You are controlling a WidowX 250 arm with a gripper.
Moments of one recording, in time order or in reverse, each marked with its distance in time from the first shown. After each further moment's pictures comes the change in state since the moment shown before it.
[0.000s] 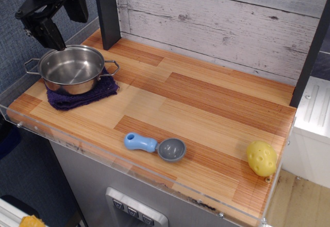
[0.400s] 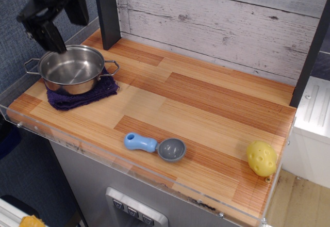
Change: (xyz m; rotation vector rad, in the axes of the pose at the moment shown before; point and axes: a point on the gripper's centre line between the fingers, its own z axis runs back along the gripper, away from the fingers) arm 0.001 -0.003 -0.008 -0.030 -0.010 0.012
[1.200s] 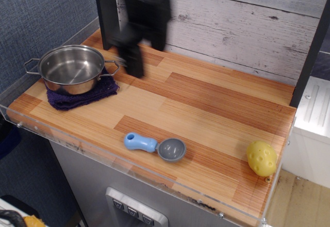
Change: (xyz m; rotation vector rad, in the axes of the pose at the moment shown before) arm 0.123 0.006 -0.024 -0.036 0.035 -0.144
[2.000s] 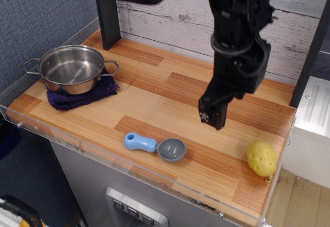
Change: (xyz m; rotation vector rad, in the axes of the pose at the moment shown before) arm 0.092 0.005 -0.049 0.024 -0.031 -0.066
